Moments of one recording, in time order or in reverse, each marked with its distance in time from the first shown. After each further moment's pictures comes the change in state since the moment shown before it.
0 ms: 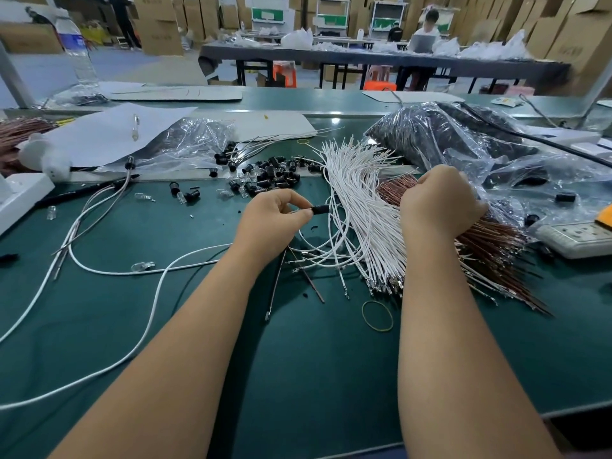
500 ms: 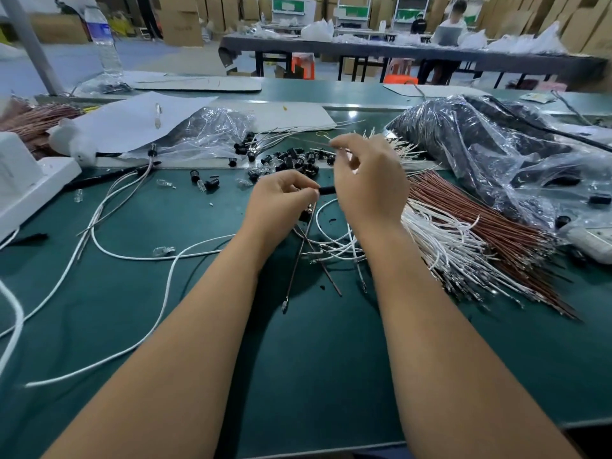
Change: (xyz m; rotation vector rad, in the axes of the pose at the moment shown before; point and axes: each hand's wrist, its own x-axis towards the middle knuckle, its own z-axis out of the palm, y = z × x) left_hand 0.001 0.007 -0.010 -0.178 0.109 -0.050; right_hand -0.054 -0.060 0.025 0.494 -0.006 -0.625
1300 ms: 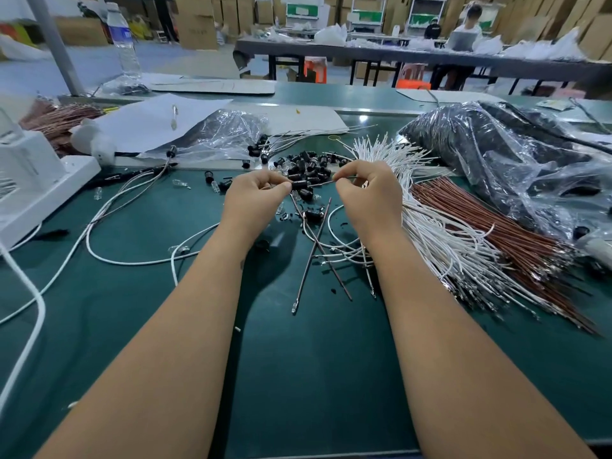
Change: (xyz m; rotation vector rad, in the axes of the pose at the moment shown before) left_hand 0.015 -0.019 -0.037 0.123 0.143 -0.035; right_hand -0.007 0.005 0.013 0.275 -0.208 0.249
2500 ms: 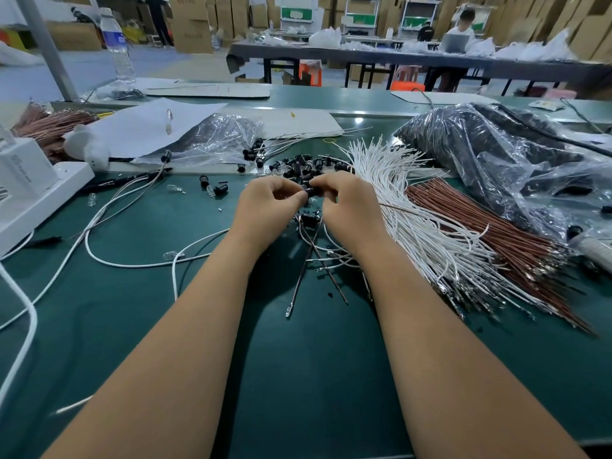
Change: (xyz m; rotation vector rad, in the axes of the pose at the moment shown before) left_hand -0.010 0.016 0.014 0.114 -0.060 0.139; right_hand -0.002 0.002 0.010 -0.118 -0.156 -0.234
